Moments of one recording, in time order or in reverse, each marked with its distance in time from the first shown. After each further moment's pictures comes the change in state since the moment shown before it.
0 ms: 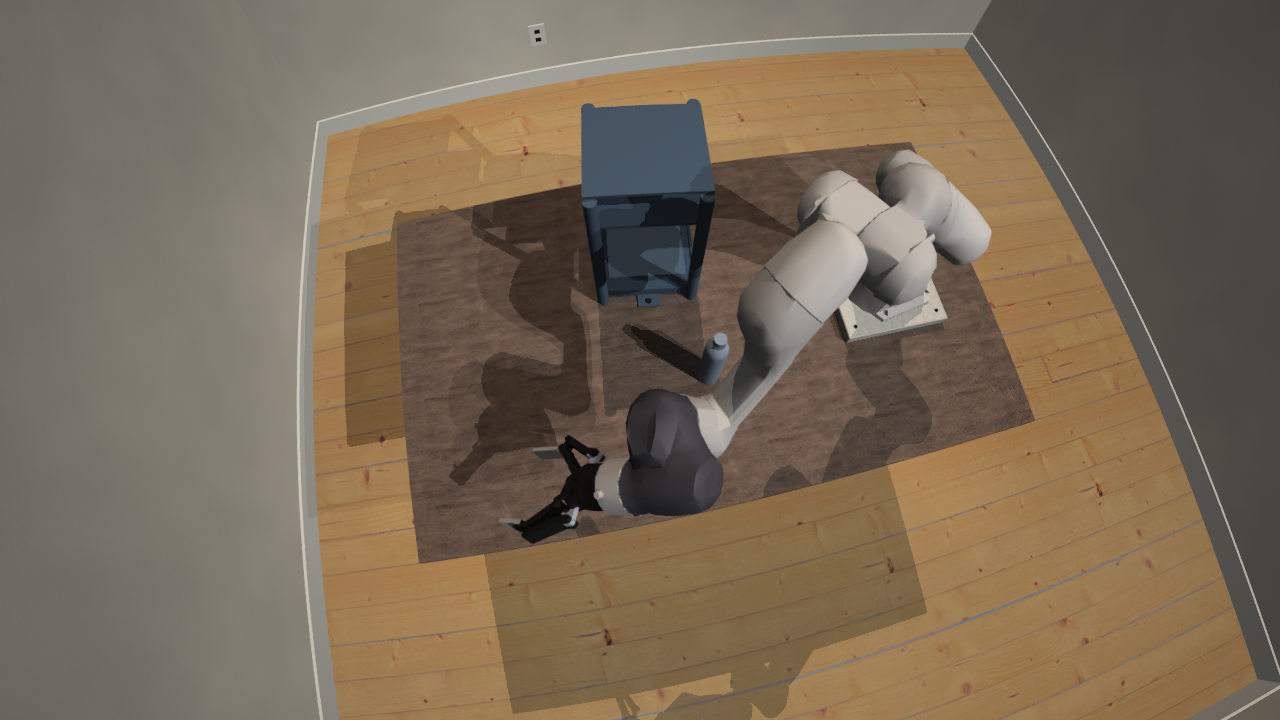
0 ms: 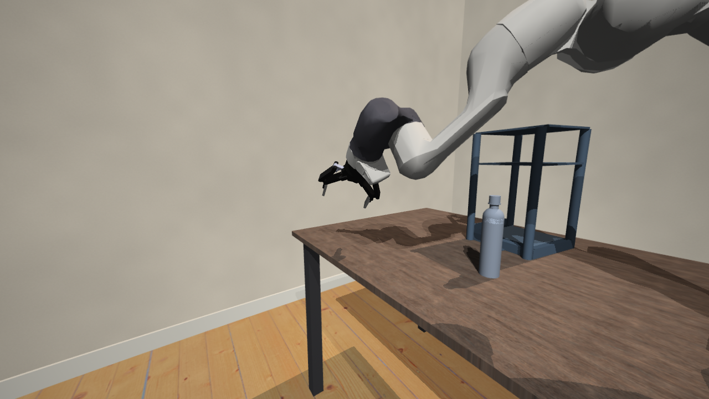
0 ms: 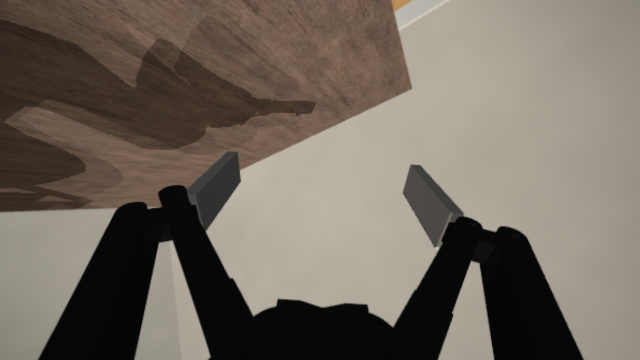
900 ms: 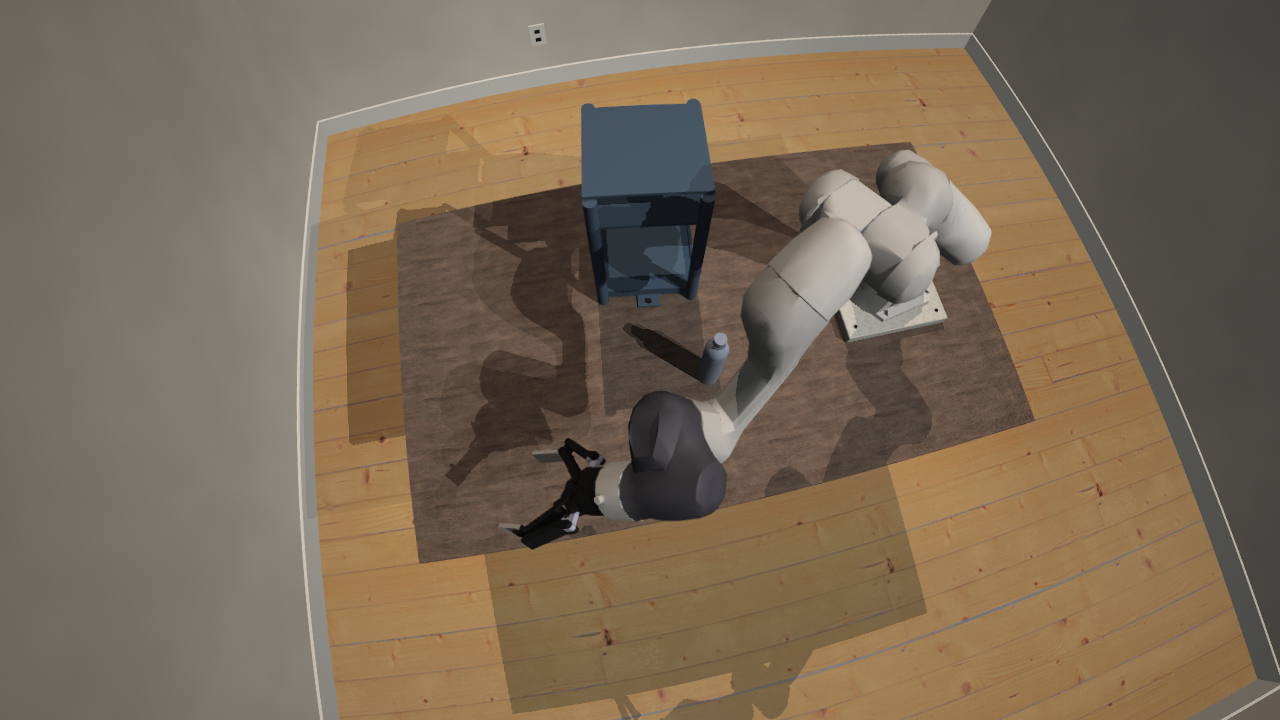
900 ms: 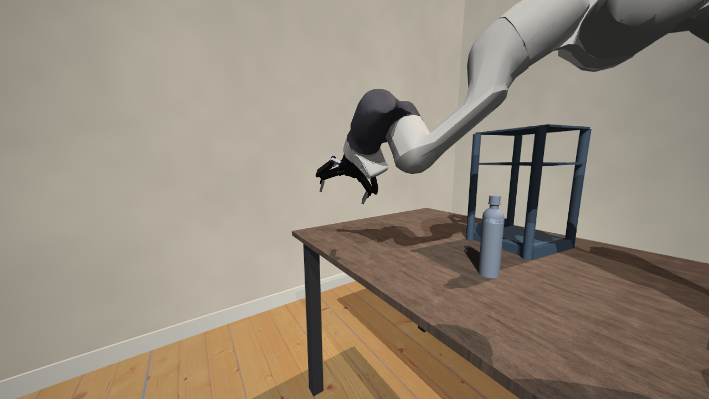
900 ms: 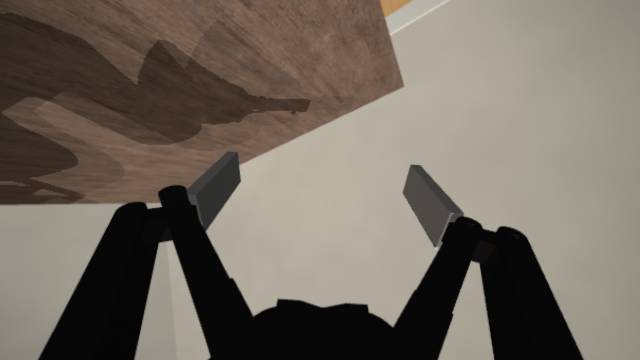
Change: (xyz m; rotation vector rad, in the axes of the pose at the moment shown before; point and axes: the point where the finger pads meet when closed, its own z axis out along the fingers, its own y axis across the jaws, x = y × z) arm -0.006 0.012 -0.012 0.000 0.007 -0.009
